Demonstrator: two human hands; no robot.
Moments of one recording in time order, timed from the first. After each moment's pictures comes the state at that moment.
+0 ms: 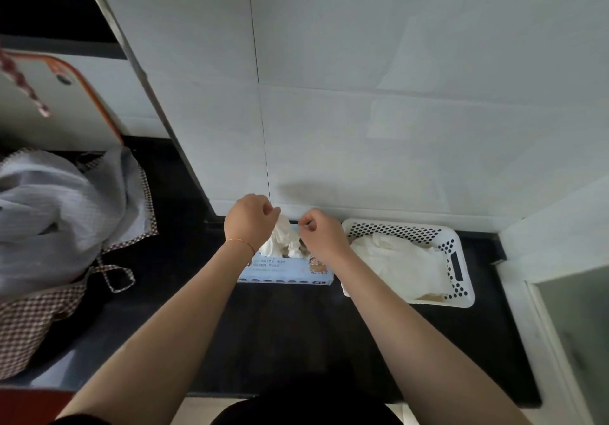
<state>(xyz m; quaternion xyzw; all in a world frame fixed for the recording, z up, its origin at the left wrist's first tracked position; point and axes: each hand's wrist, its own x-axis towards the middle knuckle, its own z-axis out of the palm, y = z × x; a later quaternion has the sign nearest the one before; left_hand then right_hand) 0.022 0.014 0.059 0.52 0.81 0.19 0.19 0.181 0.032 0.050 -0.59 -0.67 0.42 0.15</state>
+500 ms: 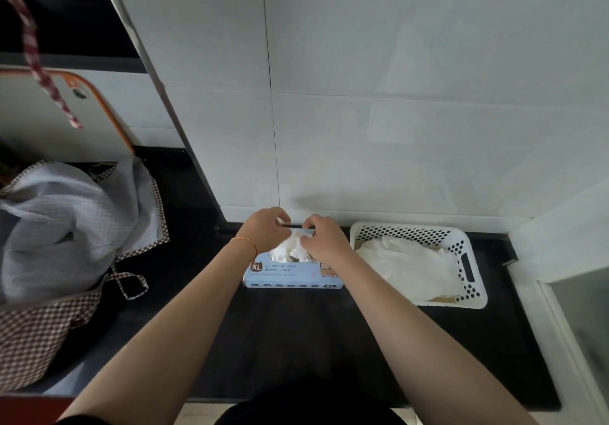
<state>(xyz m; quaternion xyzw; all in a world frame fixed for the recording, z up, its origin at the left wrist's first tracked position) 0.007 0.015 0.054 0.57 0.73 0.14 0.35 0.165 0.036 0.039 -0.58 -0.71 0.40 0.07</state>
